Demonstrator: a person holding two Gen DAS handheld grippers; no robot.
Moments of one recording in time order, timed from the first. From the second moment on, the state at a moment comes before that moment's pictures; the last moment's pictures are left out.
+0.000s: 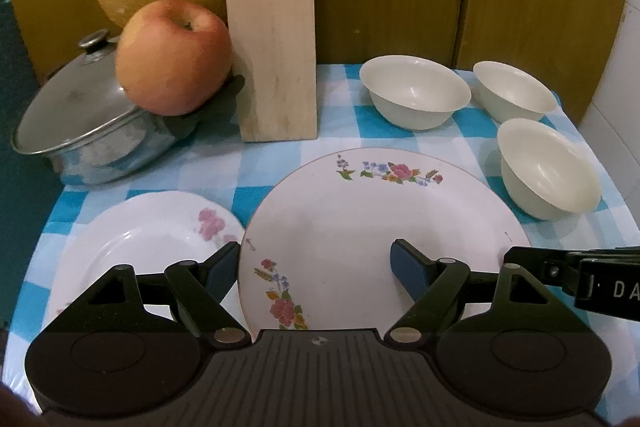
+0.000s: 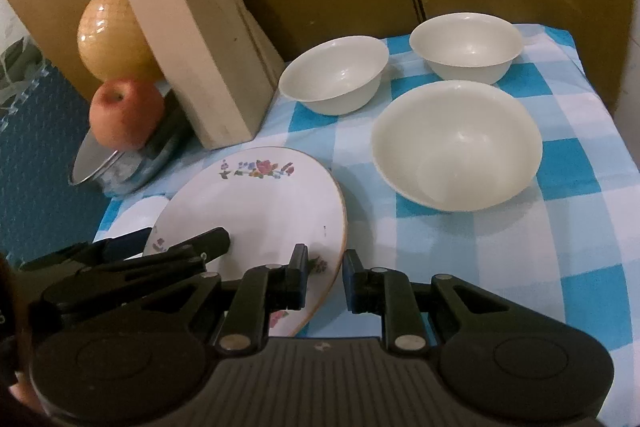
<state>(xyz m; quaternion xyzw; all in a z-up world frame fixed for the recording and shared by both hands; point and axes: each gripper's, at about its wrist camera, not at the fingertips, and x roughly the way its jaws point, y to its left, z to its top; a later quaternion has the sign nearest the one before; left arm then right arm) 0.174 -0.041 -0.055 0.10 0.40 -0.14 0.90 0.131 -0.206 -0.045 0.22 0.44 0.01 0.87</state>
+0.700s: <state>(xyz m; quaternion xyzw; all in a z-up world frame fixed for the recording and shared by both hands) 0.085 -0.022 -0.036 0.11 0.40 -0.12 0.90 0.054 -0.177 -0.026 0.19 0.45 0.05 0.87</state>
